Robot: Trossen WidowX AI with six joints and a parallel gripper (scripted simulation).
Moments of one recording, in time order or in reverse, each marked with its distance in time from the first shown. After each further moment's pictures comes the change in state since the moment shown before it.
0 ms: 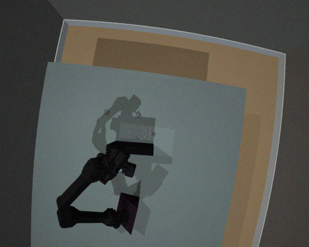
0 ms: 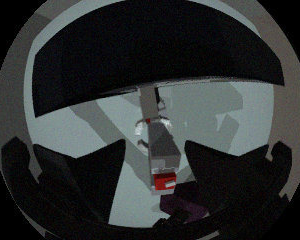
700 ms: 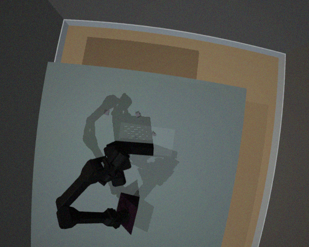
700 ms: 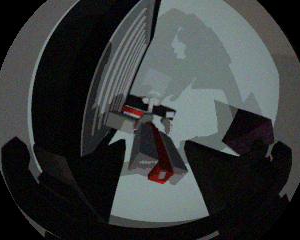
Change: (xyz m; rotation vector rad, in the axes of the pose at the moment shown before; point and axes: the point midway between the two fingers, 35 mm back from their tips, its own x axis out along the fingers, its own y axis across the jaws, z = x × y) arm -0.004 0.000 -0.002 1.046 -0.002 0.004
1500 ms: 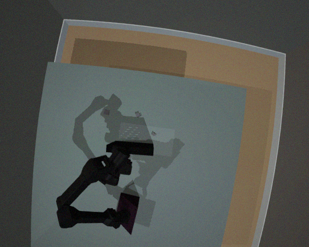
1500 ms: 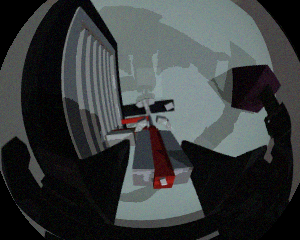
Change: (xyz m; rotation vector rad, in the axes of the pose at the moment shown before) arm 0.003 0.002 0.001 0.464 -0.002 -0.001
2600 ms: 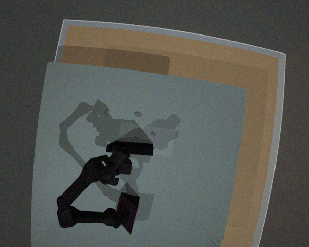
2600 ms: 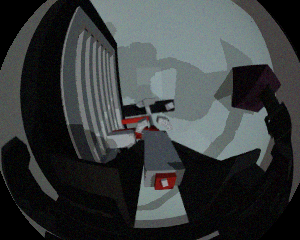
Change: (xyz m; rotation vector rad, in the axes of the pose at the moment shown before) arm 0.001 0.001 0.000 0.004 0.002 0.001
